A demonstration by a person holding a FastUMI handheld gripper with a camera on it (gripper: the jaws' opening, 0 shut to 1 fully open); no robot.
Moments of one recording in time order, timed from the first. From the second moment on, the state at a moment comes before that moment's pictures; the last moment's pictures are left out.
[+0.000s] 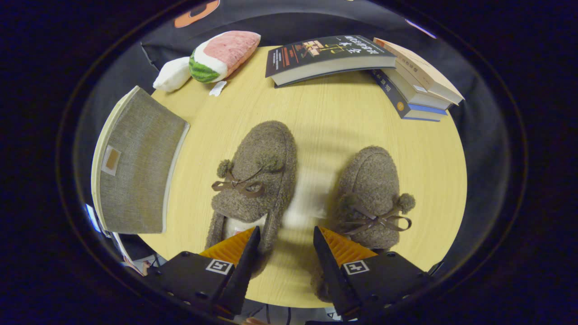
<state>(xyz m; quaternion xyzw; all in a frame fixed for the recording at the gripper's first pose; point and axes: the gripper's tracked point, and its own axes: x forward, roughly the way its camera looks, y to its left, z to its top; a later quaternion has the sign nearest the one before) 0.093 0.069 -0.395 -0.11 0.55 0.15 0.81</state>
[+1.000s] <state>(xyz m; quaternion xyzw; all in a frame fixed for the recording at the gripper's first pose) 0.057 0.102 -0.385 0.09 0.63 0.10 0.76</state>
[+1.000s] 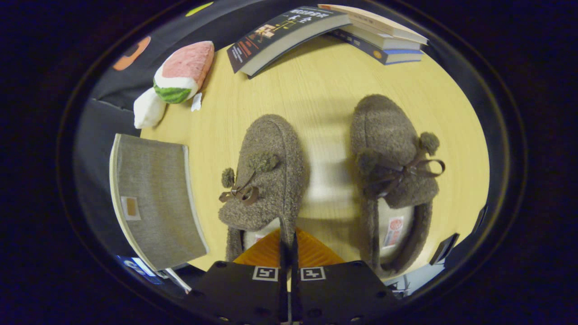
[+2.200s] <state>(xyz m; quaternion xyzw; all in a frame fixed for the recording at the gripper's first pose) -0.023 0.364 -0.251 0.05 0.57 0.20 0.80</state>
